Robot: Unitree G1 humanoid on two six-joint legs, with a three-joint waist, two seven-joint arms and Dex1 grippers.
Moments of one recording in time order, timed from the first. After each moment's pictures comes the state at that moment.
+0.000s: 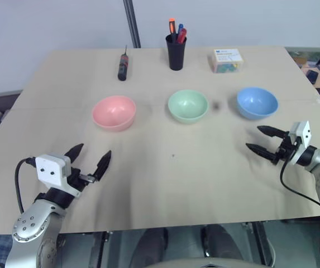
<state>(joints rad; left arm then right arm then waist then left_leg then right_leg) 0.32 0.42 0.42 -0.46 -0.45 0.18 -0.50 -0.35 -0.63 -0.20 0.45 0.40 -0.05 1.21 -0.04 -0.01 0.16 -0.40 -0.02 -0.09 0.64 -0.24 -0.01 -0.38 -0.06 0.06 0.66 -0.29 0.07</state>
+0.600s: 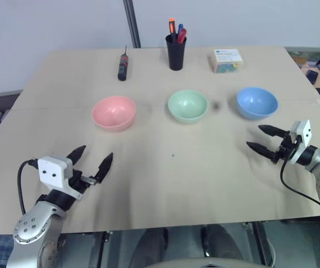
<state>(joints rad) 0.33 0.41 0.41 -0.46 -0.45 0.17 -0.52 -0.34 -0.63 -0.21 0.43 0.41 -0.01 1.18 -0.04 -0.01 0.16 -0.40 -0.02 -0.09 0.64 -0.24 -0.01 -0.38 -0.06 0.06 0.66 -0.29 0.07</state>
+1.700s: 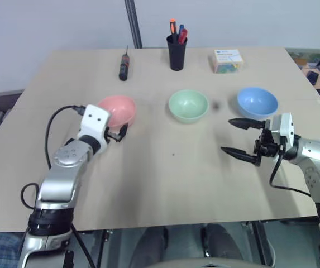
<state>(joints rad) -0.32 0.60 0.07 -0.12 -0.12 0.51 -0.36 -0.30 -0.62 -0.08 -0.14 0.49 0.17 1.14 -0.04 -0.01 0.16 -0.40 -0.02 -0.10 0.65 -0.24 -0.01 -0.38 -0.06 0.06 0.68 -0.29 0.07</state>
